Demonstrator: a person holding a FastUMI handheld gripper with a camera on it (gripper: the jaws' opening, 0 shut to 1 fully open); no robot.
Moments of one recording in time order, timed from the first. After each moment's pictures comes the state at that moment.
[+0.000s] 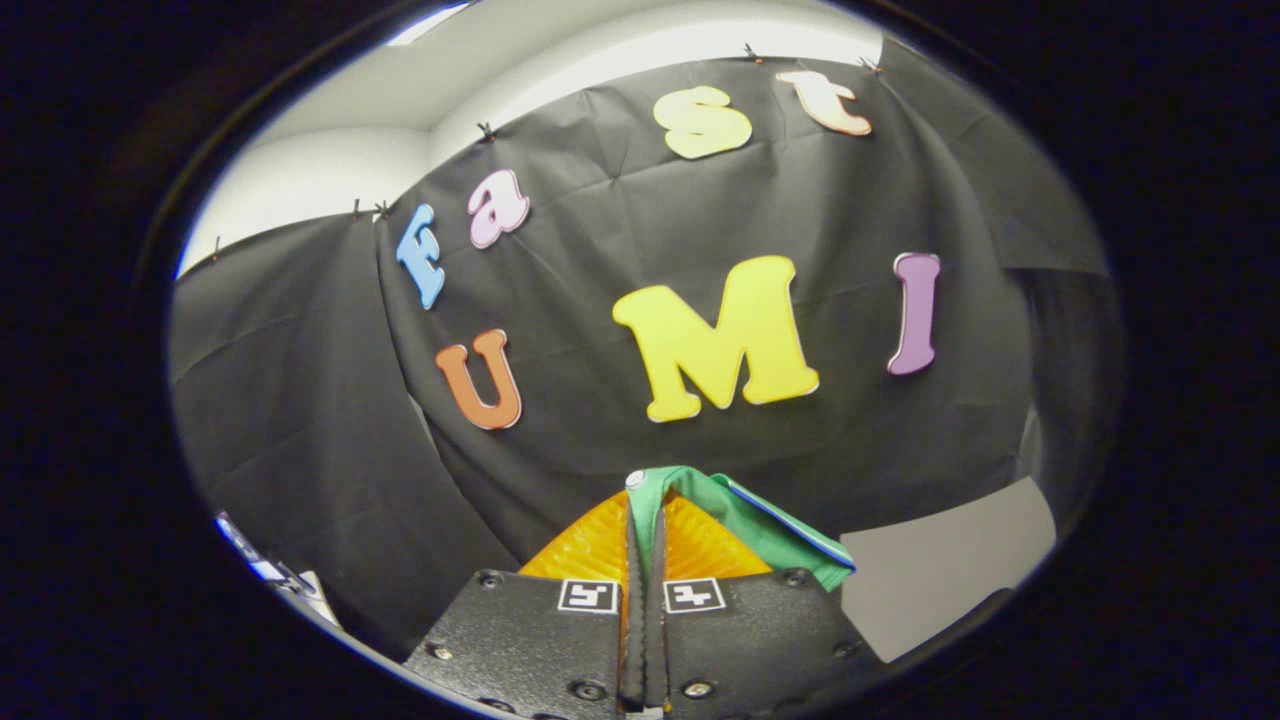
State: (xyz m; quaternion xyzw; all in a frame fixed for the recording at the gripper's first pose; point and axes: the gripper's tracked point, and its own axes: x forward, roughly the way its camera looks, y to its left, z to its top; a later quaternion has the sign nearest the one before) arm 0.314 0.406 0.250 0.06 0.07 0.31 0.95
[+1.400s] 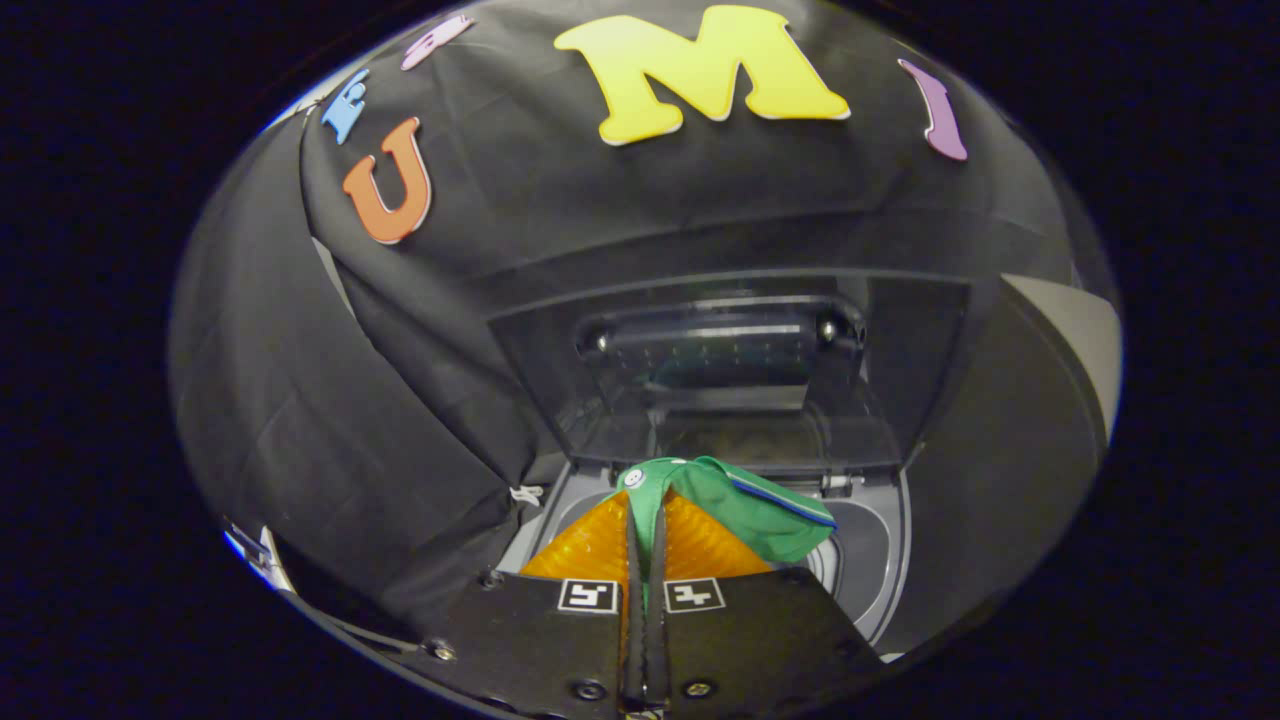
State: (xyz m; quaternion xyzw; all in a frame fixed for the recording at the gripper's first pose) arm 0.444 0.499 -0.090 0.01 0.29 0.24 0.93
